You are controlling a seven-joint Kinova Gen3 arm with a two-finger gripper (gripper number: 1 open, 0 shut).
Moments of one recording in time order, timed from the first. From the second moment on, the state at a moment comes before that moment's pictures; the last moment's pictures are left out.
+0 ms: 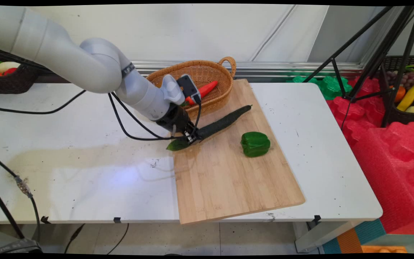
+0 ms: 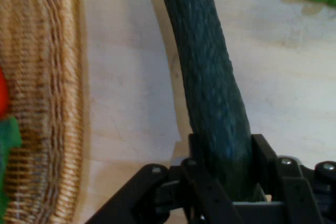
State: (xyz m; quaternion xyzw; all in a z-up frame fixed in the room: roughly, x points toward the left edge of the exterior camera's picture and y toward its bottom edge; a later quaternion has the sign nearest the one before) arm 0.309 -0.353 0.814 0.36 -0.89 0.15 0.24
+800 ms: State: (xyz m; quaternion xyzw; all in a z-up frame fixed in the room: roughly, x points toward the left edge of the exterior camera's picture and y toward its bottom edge) arm 0.340 -0.372 0.943 0.38 -0.84 0.26 0.30
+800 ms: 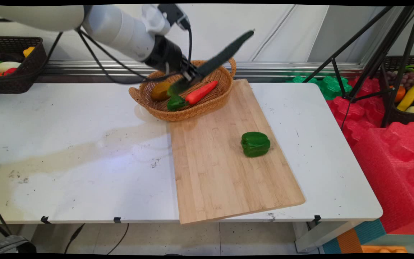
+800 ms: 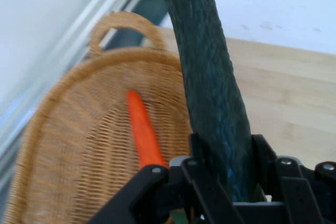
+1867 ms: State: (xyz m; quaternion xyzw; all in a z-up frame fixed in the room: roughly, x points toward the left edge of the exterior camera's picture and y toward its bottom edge) arm 0.364 -0.453 0.874 0.28 -0.89 0.27 0.24
